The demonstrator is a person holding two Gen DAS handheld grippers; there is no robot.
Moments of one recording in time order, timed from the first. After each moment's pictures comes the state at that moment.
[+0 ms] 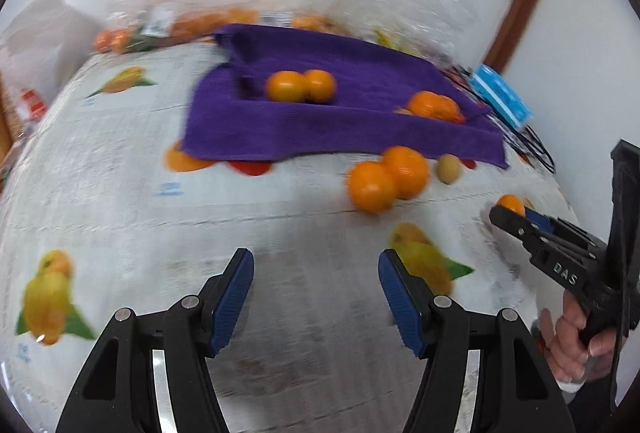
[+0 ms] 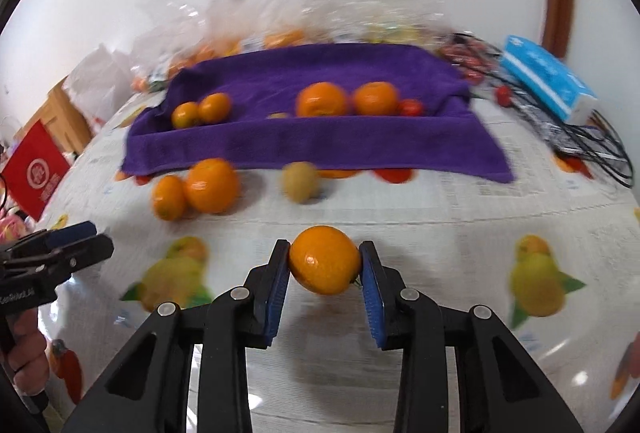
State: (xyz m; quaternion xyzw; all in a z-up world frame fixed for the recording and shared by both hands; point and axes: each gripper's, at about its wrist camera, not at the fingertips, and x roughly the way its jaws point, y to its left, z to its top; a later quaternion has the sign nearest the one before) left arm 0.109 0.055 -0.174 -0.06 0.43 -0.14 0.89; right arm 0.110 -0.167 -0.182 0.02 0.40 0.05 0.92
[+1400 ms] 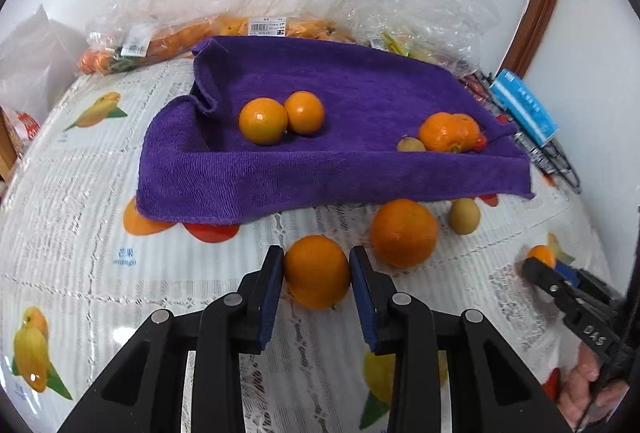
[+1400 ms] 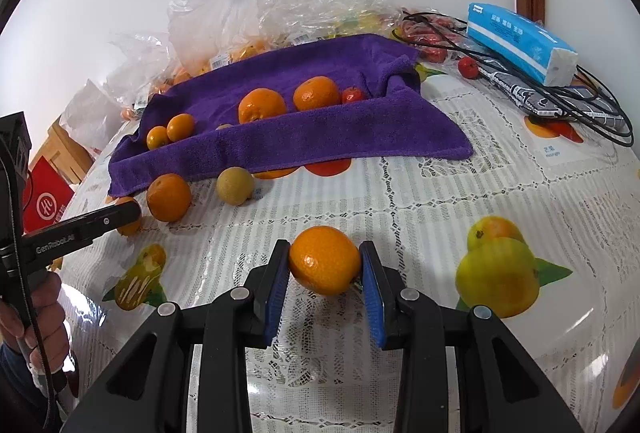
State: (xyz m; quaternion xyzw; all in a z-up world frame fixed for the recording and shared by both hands) left arm 0.156 0.024 -0.174 -0.04 0.43 -0.09 0.90; right arm 0.111 -0.216 -0.193 0.09 0.40 0.06 0.91
